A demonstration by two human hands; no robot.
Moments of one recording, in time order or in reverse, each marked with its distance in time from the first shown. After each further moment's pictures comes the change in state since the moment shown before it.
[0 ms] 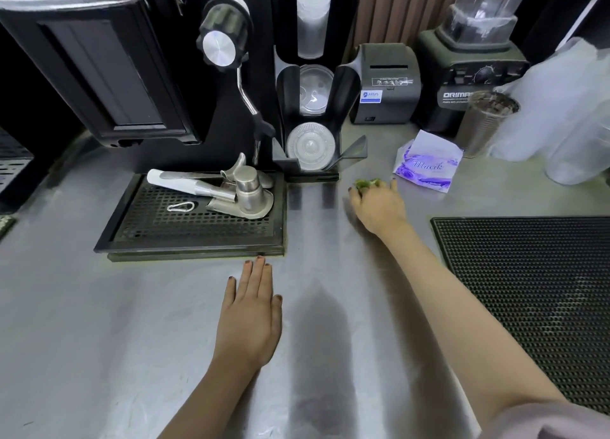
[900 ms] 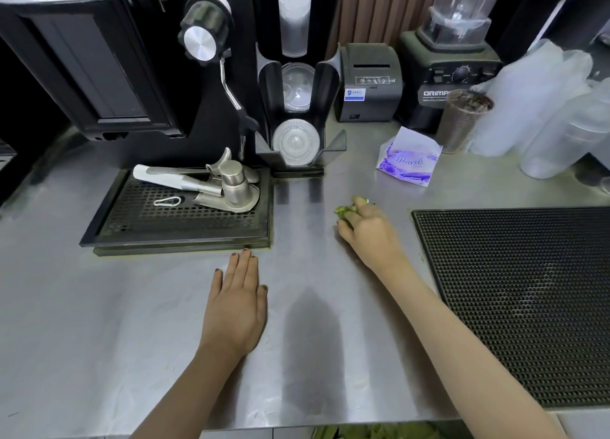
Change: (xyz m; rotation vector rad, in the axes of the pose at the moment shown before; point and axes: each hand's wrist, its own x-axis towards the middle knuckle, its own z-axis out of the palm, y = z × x) left_hand 0.000 0.003 -0.004 0.031 -0.055 -0.023; right_hand -0.078 0.006 -0.008 0.176 0.014 -0.141
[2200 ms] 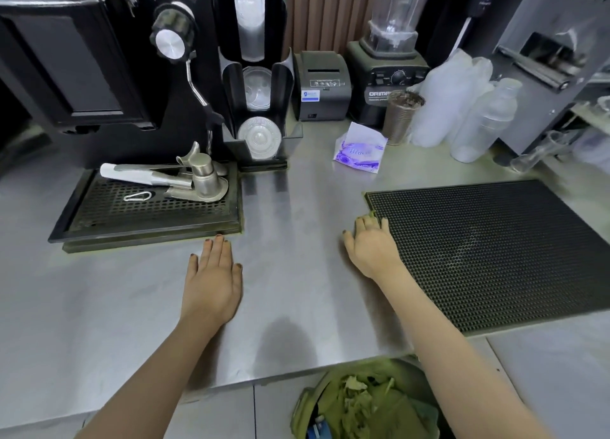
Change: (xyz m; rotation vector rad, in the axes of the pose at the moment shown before) left_hand 0.000 0.001 -0.001 0.018 -0.019 0.009; right_hand -0.084 0.031 -0.014 -0.274 -0.077 0.280
